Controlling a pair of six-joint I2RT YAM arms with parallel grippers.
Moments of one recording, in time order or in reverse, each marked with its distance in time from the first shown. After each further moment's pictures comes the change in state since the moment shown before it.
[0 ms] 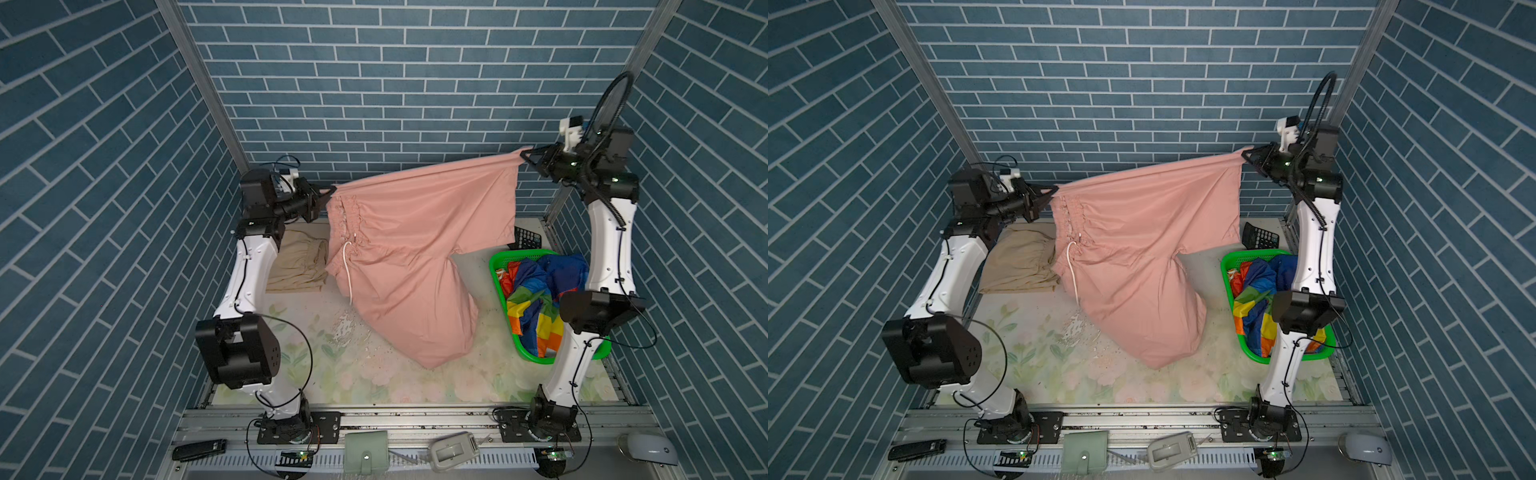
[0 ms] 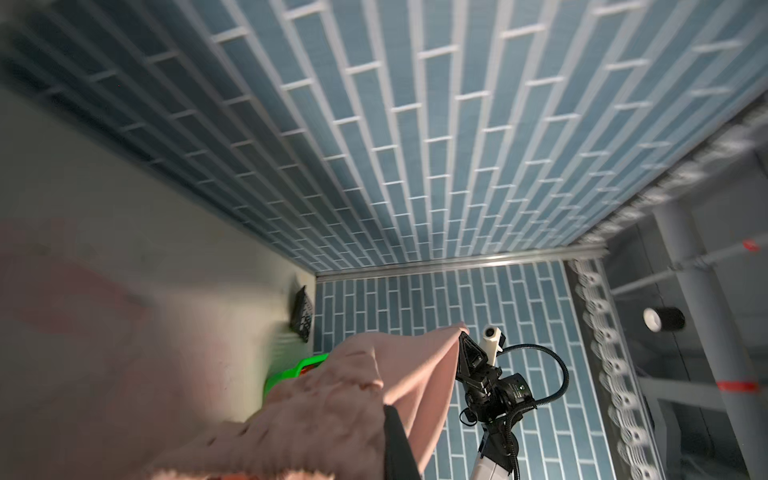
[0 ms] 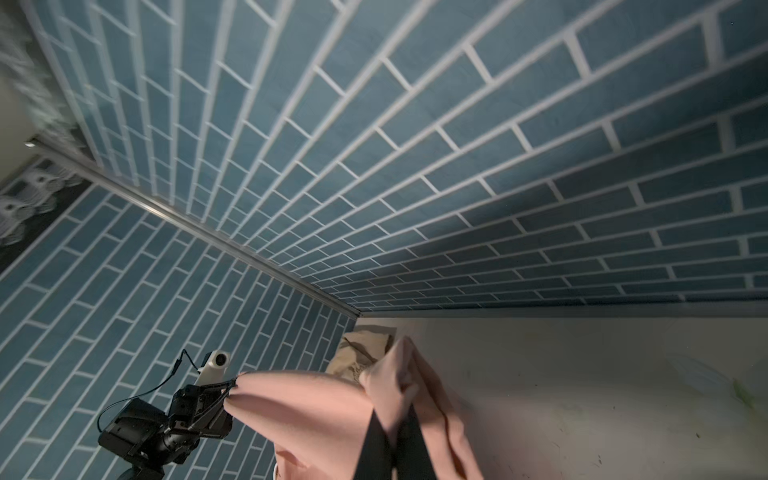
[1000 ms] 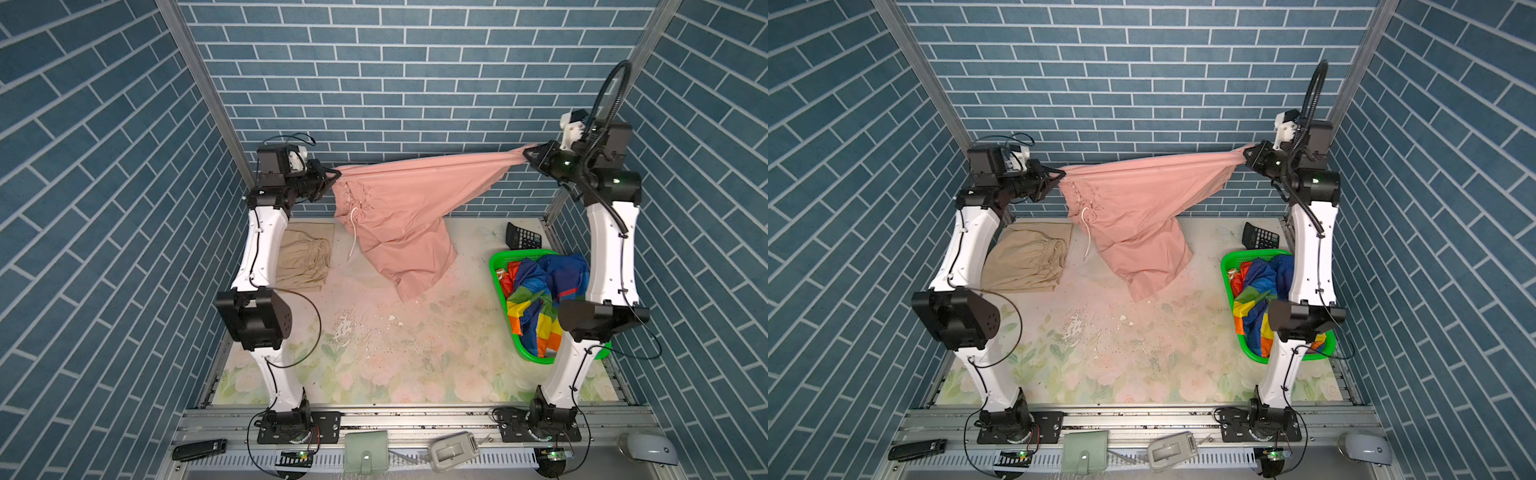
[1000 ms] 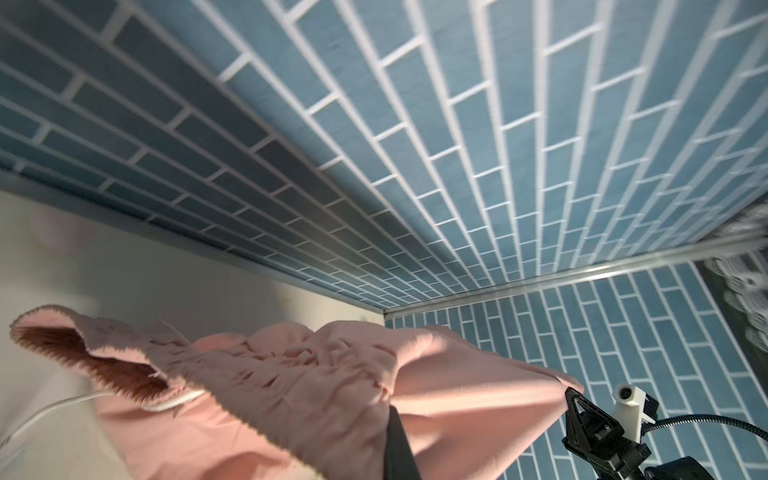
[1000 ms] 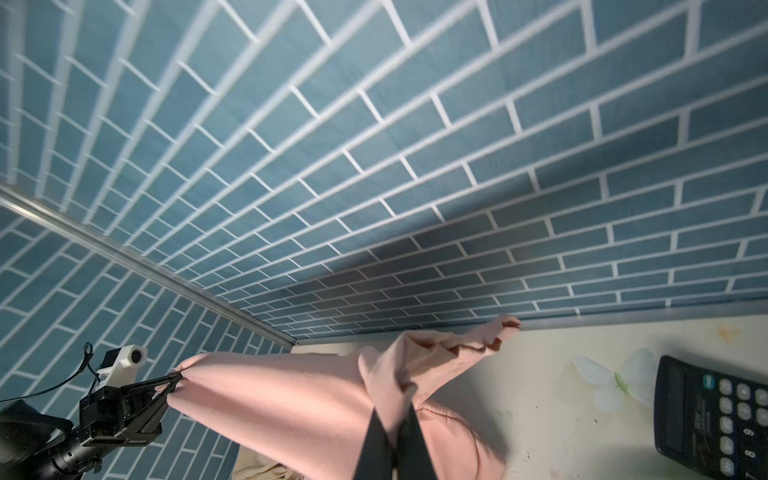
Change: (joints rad) left arm -0.073 0.158 0.550 -0.350 -0.190 0.297; right arm 0.057 -0.261 -0.031 -0.069 0.279 -0.093
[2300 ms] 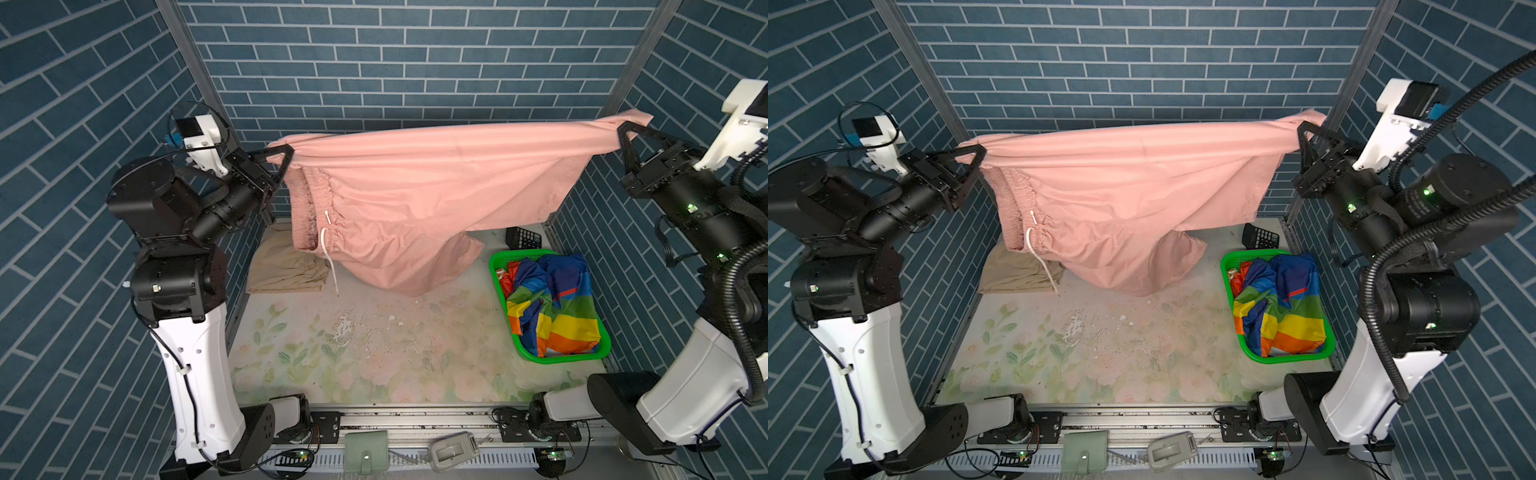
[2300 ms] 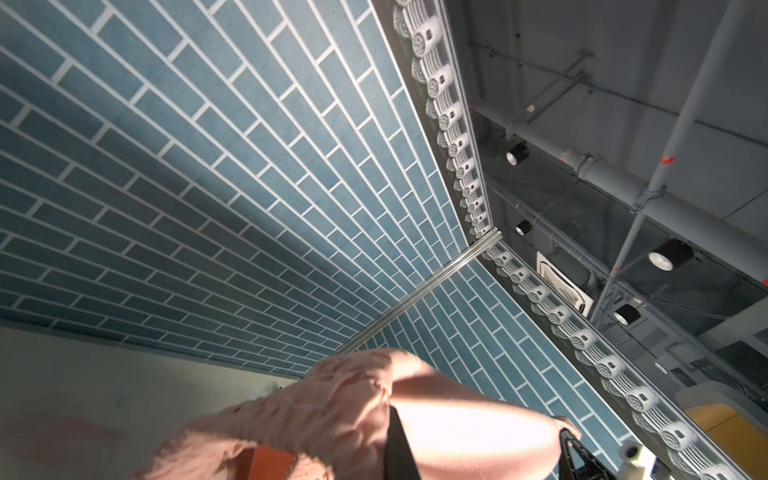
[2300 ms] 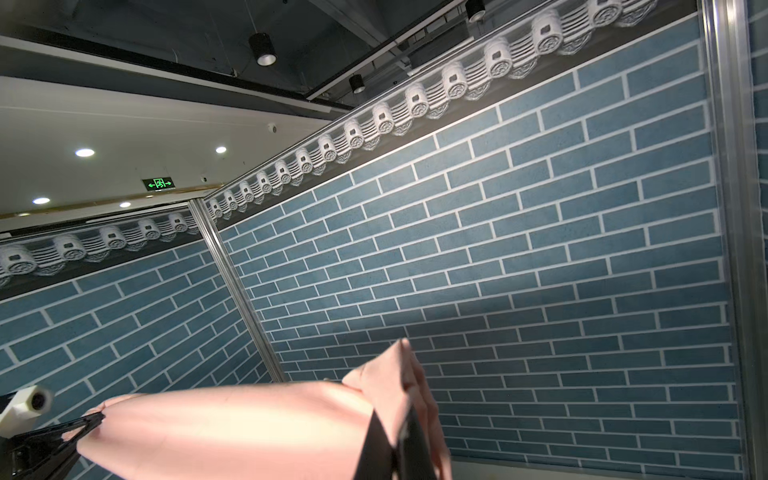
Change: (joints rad) left arm 0.087 -0.578 -0.044 -0.088 -0.028 -0.139; right arm 0.085 -0.434 0.064 -0.074 0.194 -0.040
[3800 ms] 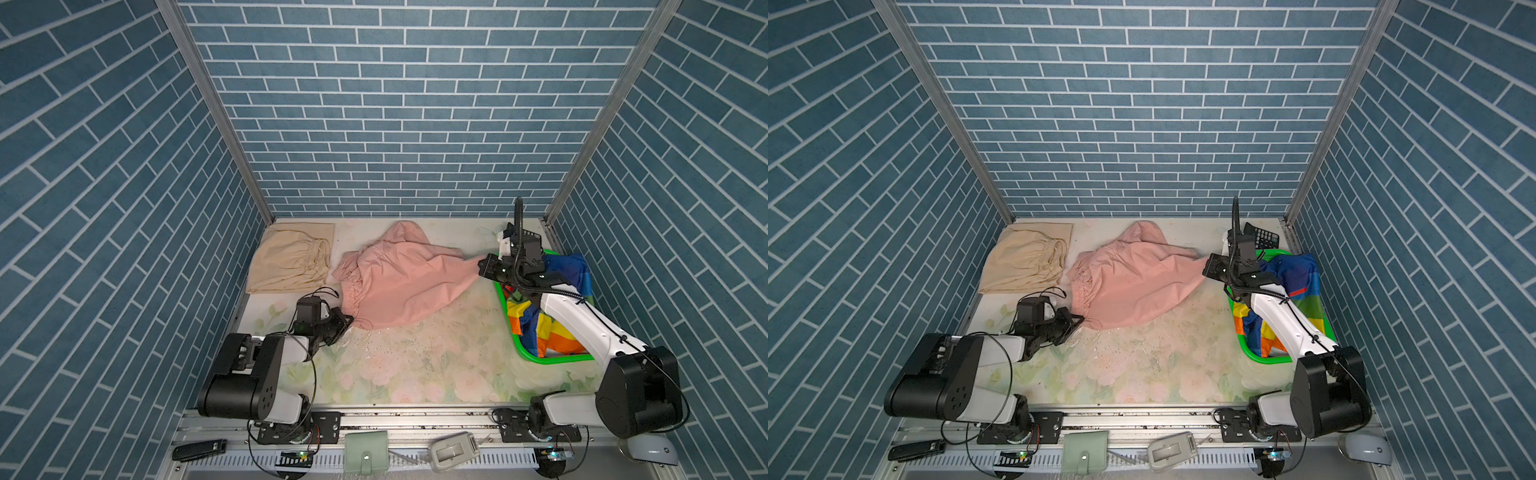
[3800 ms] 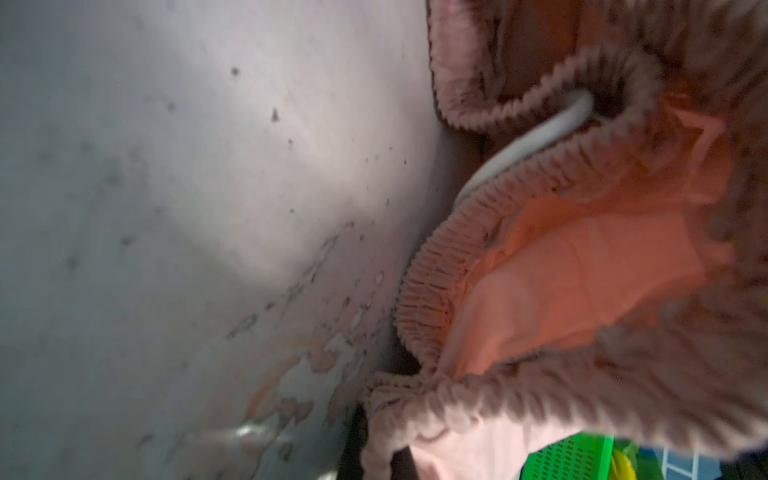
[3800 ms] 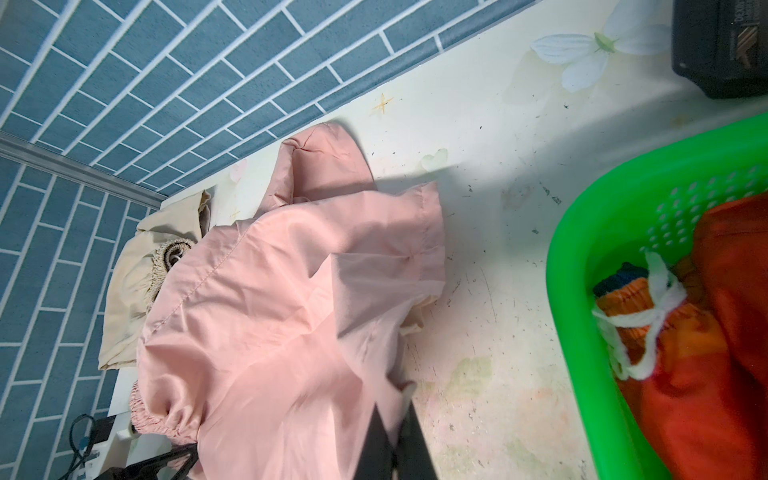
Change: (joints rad) left arm -0.227 0.175 -1.782 0.998 -0.198 0.097; right arm 0.209 -0.126 -1.684 0.696 0.121 0.093
